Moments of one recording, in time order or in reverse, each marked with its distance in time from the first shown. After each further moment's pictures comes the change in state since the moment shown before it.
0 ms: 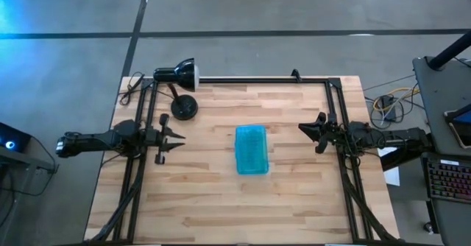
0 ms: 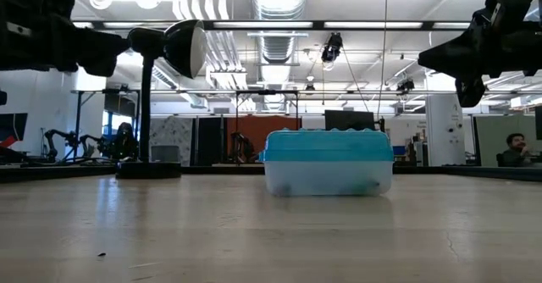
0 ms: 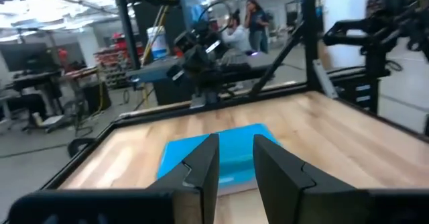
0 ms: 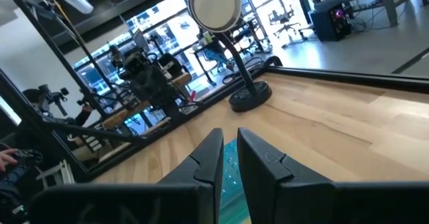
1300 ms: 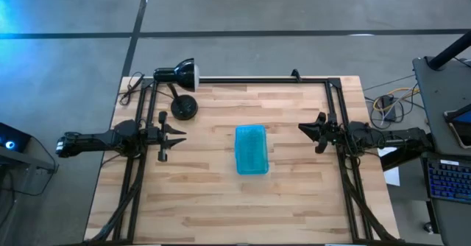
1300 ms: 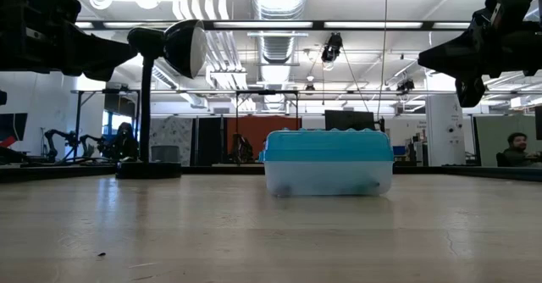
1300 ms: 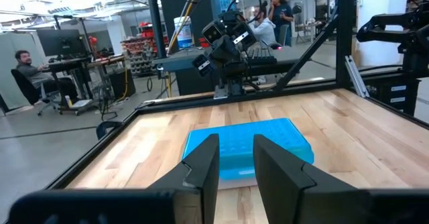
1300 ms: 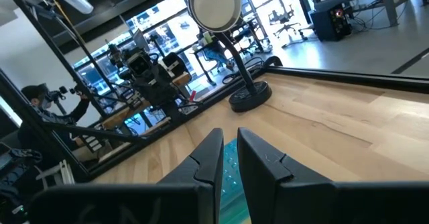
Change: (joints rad) left arm 0.000 0.001 0.001 -0.017 -0.116 -0.026; right arm 0.000 0.000 0.000 0.000 0.000 0.000
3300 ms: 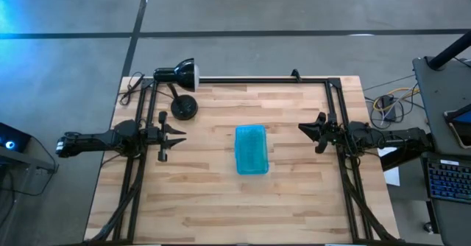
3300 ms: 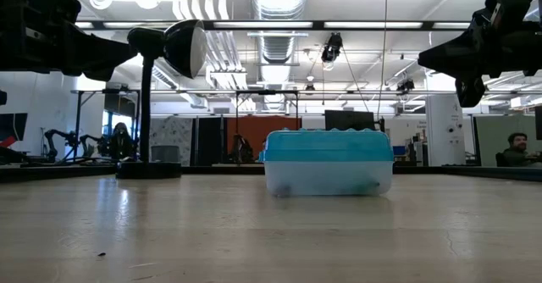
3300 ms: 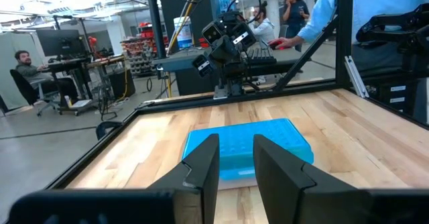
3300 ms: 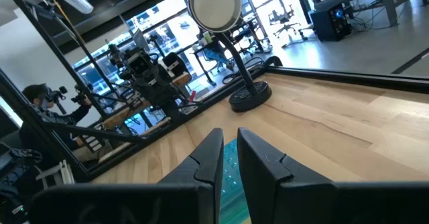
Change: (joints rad) left arm 0.000 0.000 0.000 0.002 0.002 0.000; right arm 0.000 0.000 0.000 0.000 0.000 0.000
